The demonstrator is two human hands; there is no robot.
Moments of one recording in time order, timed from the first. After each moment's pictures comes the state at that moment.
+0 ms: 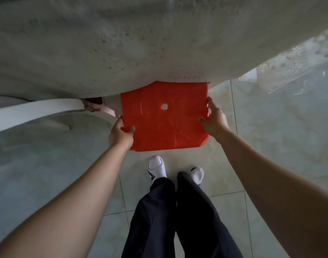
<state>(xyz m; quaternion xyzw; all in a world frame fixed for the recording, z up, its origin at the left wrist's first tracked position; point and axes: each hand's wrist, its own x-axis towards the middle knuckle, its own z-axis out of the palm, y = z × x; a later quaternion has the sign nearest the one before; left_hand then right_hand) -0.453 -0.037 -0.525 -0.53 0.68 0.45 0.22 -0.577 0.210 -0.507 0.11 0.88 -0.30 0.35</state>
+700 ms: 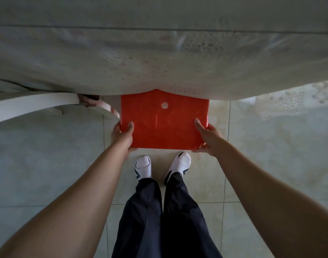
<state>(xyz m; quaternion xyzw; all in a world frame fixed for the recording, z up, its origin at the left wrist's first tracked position) -0.480 -0.005 -0.516 -0.66 0.47 0.56 0.17 -0.601 0.214 -0.500 0.37 0.69 -0.41 0.48</state>
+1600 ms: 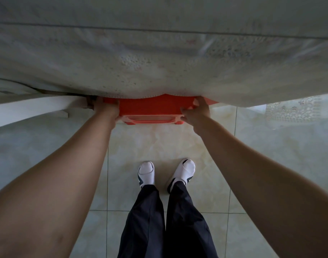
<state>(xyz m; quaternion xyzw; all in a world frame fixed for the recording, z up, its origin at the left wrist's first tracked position) -0.533 -0.094 -0.533 -0.67 0.50 0.55 0.03 -0.636 0.120 -0.526 0.30 0.71 -0.52 0.37</state>
